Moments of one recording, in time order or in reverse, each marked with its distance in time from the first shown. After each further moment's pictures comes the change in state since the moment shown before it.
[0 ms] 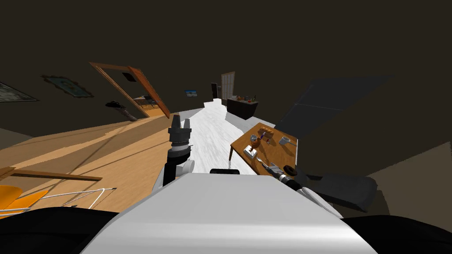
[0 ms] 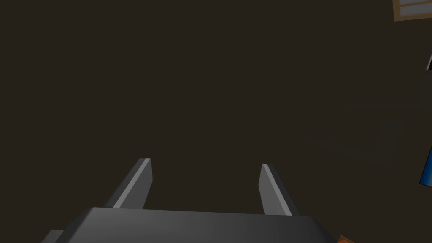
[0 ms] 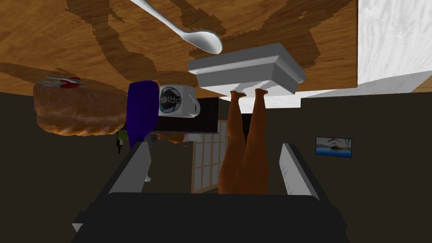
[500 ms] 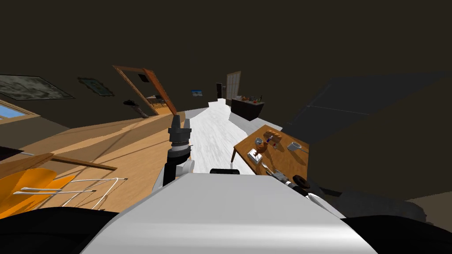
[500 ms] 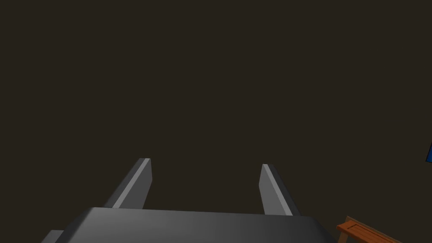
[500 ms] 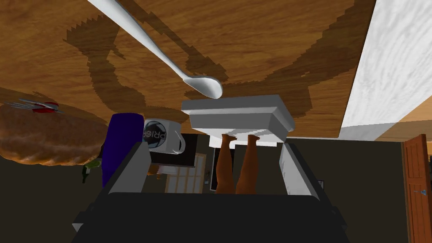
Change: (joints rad) left arm 0.000 0.000 0.000 0.000 0.000 0.000 0.000; right arm -0.003 -0.057 0.044 0.145 0.048 -0.023 0.016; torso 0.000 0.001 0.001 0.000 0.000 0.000
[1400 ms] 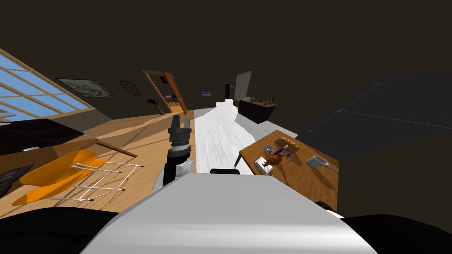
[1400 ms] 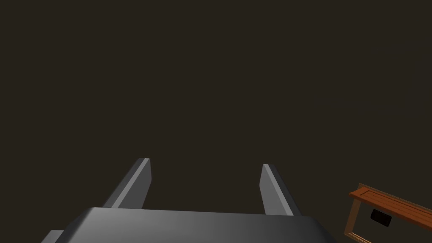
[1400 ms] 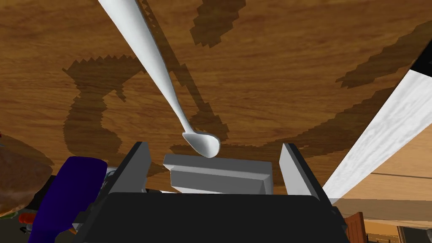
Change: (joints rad) left arm 0.000 0.000 0.000 0.000 0.000 0.000 0.000; right arm 0.040 -0.099 0.099 0.183 0.082 -0.015 0.008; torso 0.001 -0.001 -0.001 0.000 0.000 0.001
